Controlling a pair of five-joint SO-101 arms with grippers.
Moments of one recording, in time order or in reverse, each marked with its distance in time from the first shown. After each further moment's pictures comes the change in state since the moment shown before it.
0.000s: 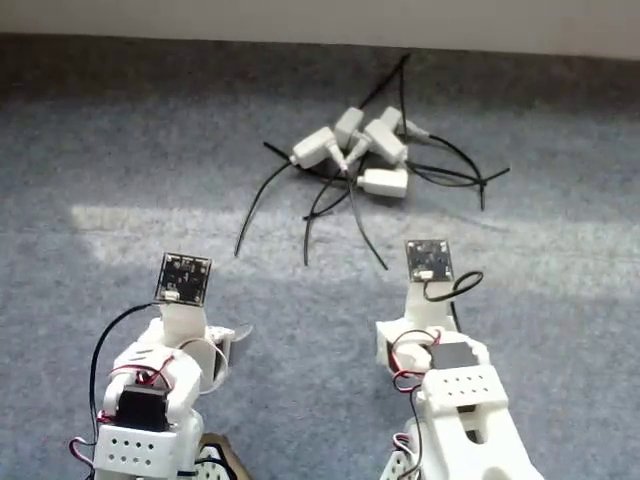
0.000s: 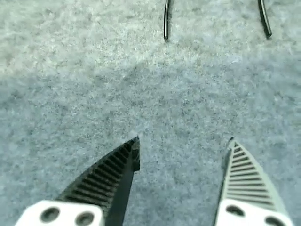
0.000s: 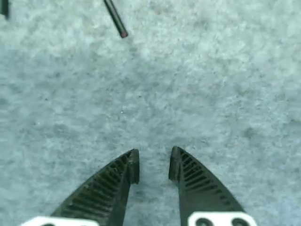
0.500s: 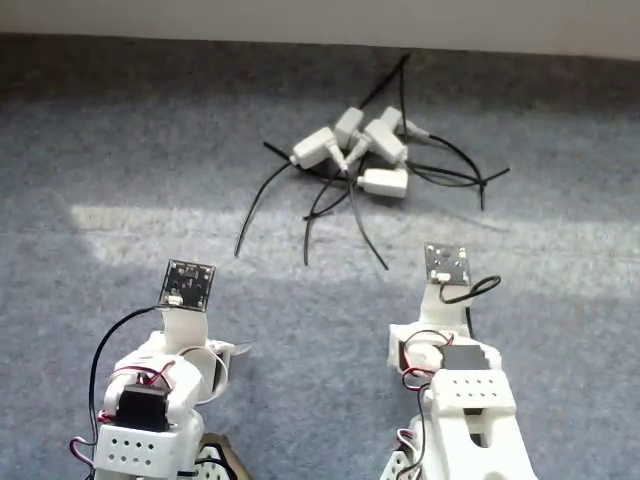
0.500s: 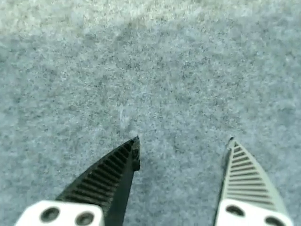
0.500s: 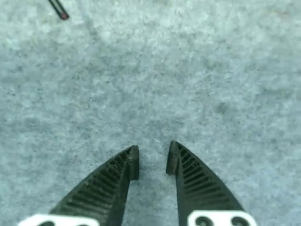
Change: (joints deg) left arm 0.4 0.0 0.0 7.5 0.0; right arm 5.5 -0.3 1.5 4.4 0.3
